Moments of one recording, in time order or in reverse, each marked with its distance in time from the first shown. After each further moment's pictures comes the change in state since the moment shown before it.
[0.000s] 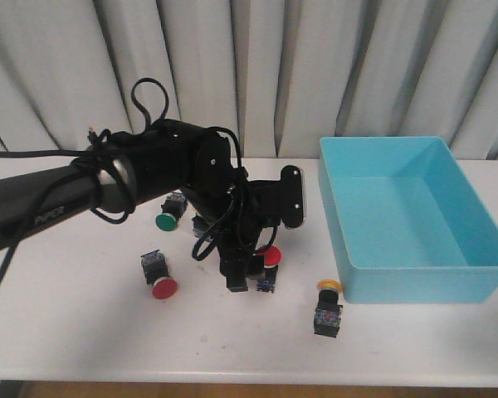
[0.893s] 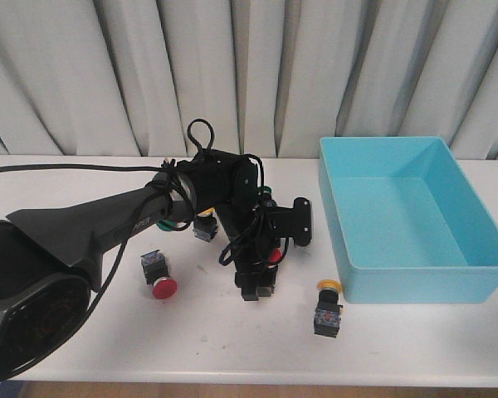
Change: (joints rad) left arm 0.022 0.339 -0.298 -0.040 0.124 0.061; right arm 0.000 0.000 0.000 0.000 0.004 0.000
